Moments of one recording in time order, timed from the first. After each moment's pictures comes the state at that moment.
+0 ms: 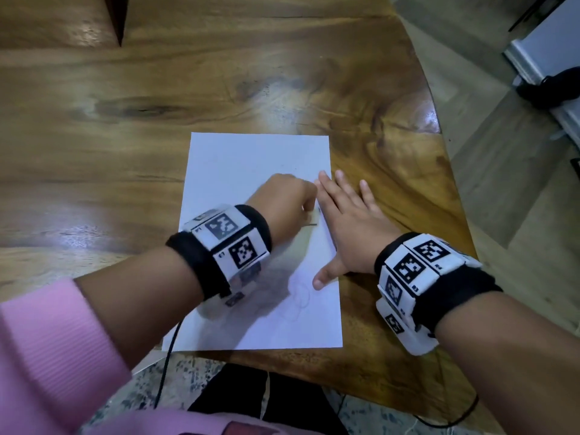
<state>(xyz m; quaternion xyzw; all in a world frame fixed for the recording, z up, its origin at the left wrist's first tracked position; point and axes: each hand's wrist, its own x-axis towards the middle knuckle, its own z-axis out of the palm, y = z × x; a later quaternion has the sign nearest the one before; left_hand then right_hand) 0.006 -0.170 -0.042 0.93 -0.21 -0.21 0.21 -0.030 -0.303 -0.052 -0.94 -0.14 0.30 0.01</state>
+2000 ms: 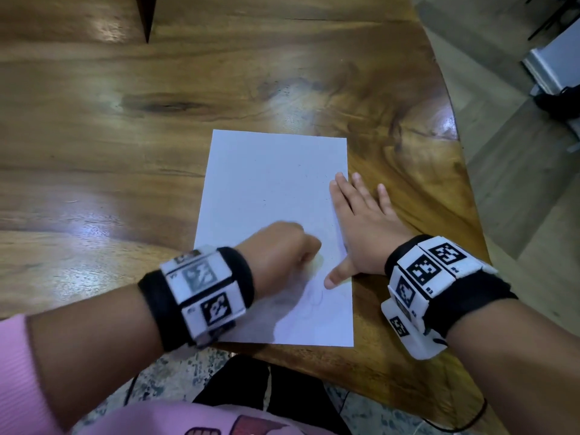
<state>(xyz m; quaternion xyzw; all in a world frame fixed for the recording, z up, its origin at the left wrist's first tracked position) -0.038 -0.131 -0.044 0.90 -0.30 -0.25 0.21 -0.030 -0.294 -0.045 -0.93 -0.11 0.34 -0.01</state>
